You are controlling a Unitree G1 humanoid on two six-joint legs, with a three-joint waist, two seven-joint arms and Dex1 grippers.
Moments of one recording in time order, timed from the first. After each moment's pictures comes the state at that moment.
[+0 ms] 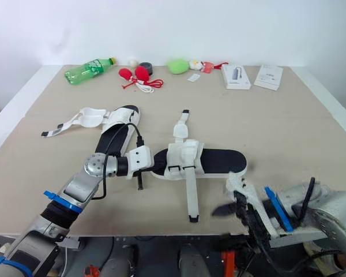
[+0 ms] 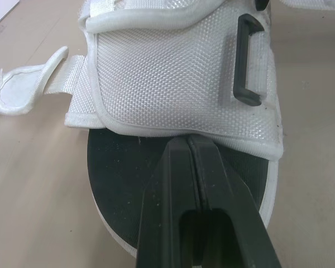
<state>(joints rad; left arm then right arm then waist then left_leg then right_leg) -0.55 0.39 -0.37 0.17 0.00 0.02 -0.92 -0.12 -1.17 -0.03 -0.57 0.72 0.78 1.10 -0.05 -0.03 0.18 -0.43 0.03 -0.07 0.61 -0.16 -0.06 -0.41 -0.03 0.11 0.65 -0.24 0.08</state>
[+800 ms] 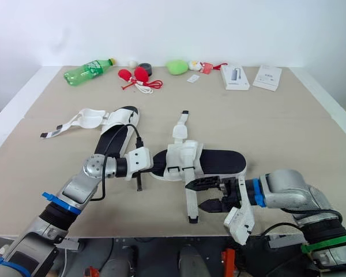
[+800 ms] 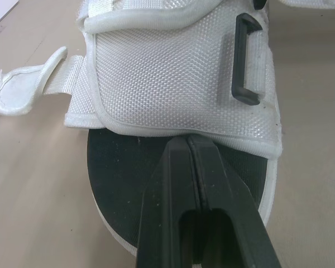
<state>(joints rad) -0.53 0.40 -0.37 0.14 0.00 0.03 -0.92 -0.30 -0.90 0.13 0.06 -0.18 -1.21 1.00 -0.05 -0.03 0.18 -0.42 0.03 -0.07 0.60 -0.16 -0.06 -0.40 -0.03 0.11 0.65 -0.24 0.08</state>
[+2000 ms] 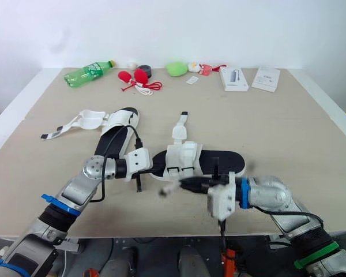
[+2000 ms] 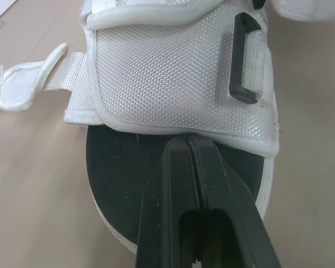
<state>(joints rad) -0.52 0.40 -0.37 0.13 0.00 0.05 -0.92 -0.25 -0.87 0.28 -0.13 0.24 -0.53 0.83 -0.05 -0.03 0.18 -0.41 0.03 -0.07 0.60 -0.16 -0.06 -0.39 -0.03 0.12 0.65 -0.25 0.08</state>
